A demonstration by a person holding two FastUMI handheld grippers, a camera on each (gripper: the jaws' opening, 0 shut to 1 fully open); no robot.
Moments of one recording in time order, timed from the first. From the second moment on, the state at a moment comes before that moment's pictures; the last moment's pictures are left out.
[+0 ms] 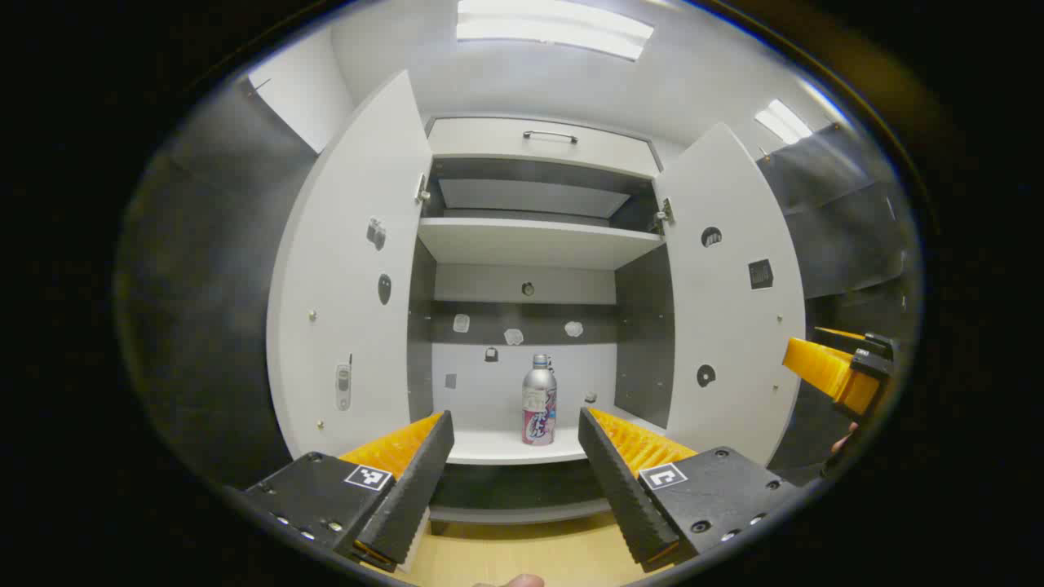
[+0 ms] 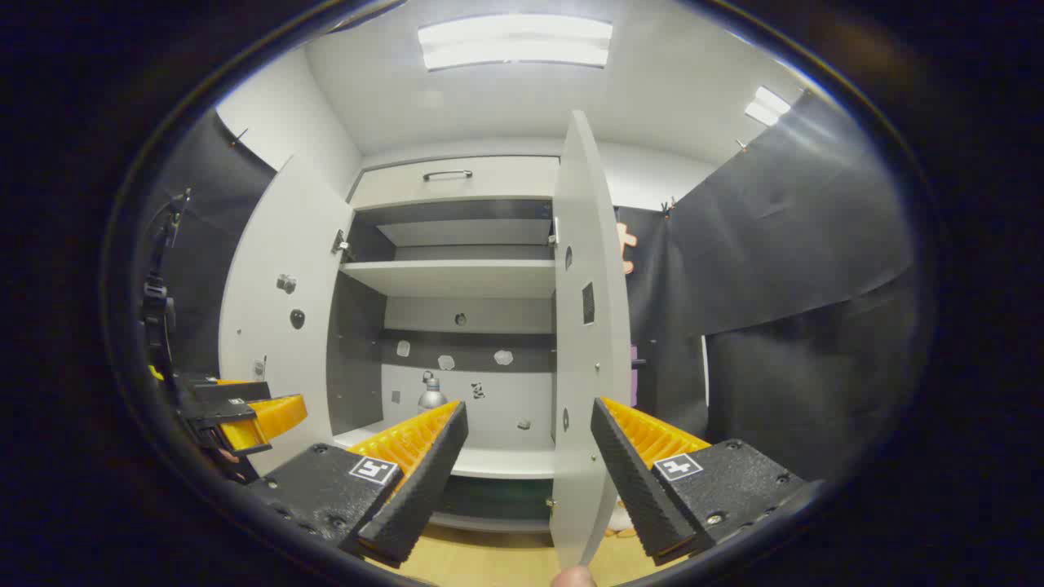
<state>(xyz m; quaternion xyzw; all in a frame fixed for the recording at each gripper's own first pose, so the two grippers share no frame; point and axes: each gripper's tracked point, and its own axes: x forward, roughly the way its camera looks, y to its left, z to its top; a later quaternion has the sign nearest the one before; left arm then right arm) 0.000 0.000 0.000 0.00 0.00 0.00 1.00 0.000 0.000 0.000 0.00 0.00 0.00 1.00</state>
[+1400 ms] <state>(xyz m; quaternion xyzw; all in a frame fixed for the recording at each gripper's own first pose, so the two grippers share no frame) 0.177 -0.031 -0.055 -0.01 0.07 -0.04 1.00 -0.025 -0.105 -0.008 -0.02 0.00 -0.13 0.99</state>
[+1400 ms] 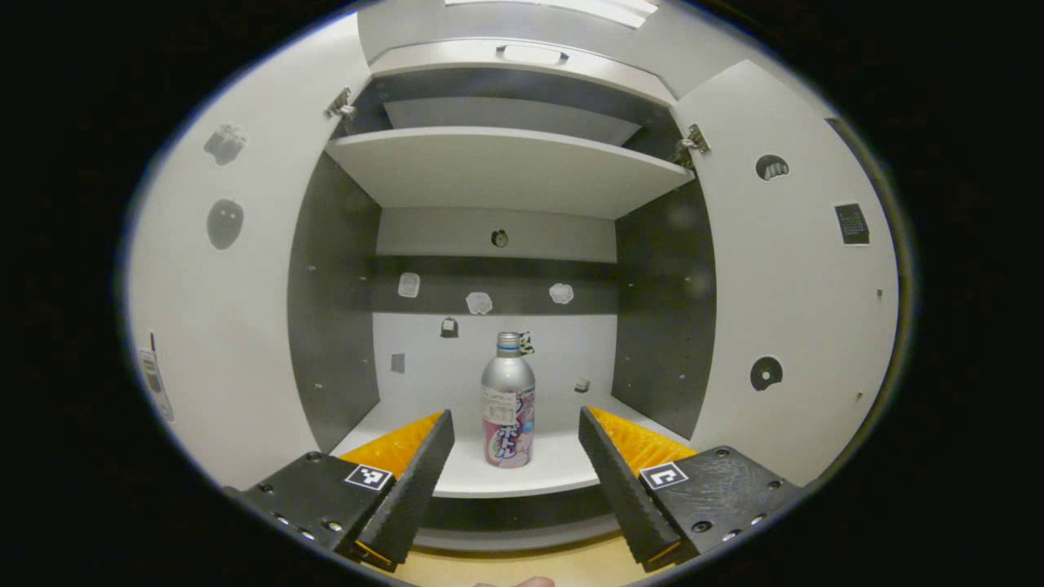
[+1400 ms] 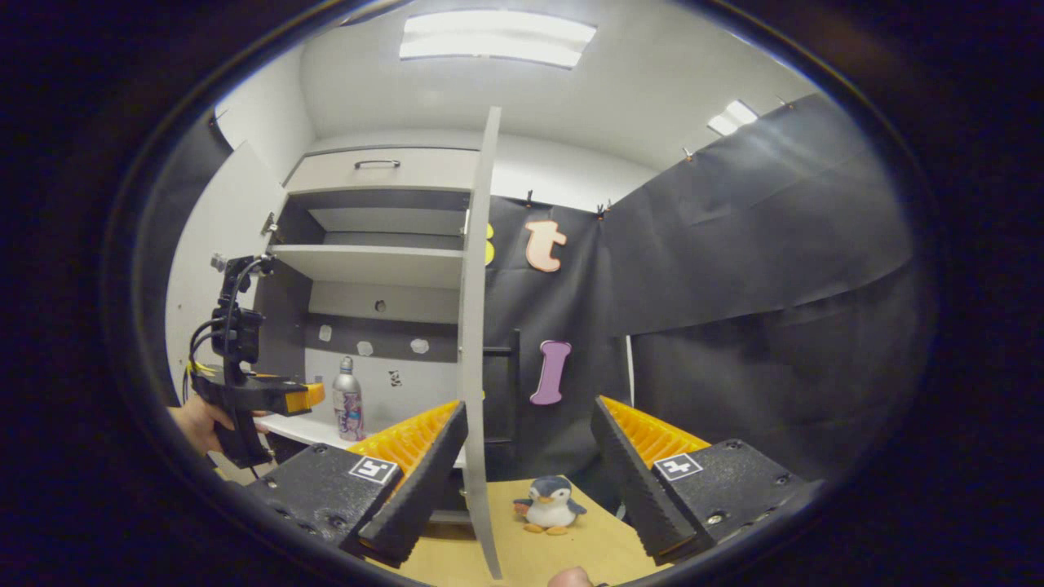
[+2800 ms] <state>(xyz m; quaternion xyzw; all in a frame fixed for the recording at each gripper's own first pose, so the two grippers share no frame) 0.298 -0.029 -0.110 0.02 0.12 -0.03 0.99 -0.035 -0.128 -0.008 -0.02 0.01 -0.21 0.98</state>
